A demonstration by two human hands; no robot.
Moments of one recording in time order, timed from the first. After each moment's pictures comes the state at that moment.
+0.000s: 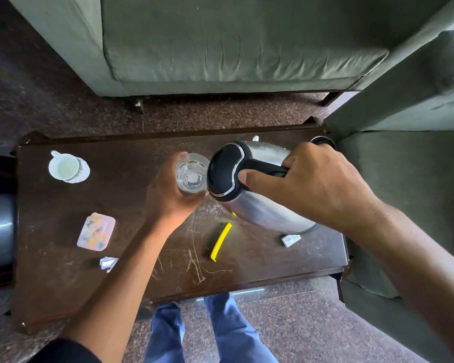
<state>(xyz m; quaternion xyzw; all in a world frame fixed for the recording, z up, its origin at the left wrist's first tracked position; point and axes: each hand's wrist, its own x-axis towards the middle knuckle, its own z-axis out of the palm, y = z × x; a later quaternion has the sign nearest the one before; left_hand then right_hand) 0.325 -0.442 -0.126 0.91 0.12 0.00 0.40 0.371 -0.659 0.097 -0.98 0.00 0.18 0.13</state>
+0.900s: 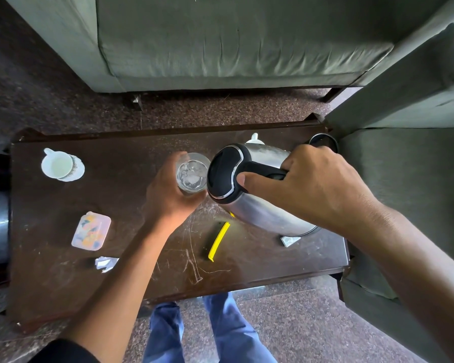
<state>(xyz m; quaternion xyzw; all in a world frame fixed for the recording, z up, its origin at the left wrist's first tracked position) 0.327 -0.451 -0.139 0.91 0.15 0.00 0.40 0.372 -0.668 0.082 -0.98 -0.01 0.18 0.12</state>
